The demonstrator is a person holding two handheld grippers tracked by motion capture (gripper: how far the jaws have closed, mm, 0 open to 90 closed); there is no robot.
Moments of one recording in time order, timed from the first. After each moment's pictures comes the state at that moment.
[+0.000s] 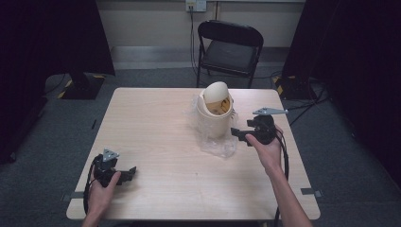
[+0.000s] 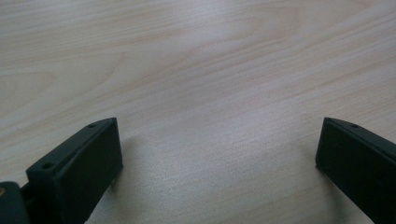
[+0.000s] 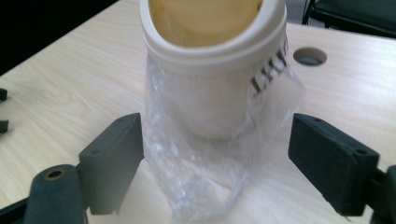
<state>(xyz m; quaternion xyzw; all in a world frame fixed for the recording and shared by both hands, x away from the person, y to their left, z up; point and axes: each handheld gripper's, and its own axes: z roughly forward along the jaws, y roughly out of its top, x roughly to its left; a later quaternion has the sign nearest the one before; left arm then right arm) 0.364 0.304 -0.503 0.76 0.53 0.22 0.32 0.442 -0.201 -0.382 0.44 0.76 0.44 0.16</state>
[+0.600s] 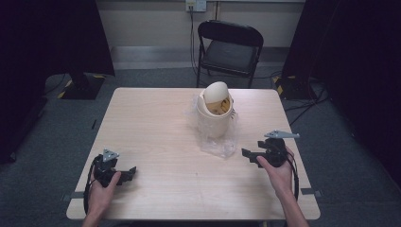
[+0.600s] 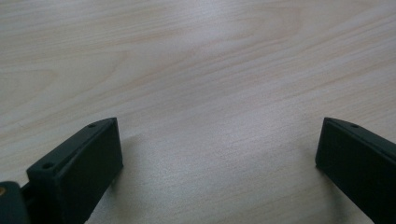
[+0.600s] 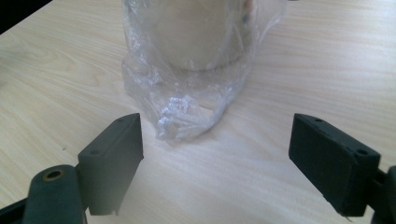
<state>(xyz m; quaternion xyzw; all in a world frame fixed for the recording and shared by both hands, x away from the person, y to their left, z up) 0.363 0.303 -0.504 0.75 0.53 0.22 0.32 0.396 -0.239 -0.429 0.47 0.75 0.43 0.15</state>
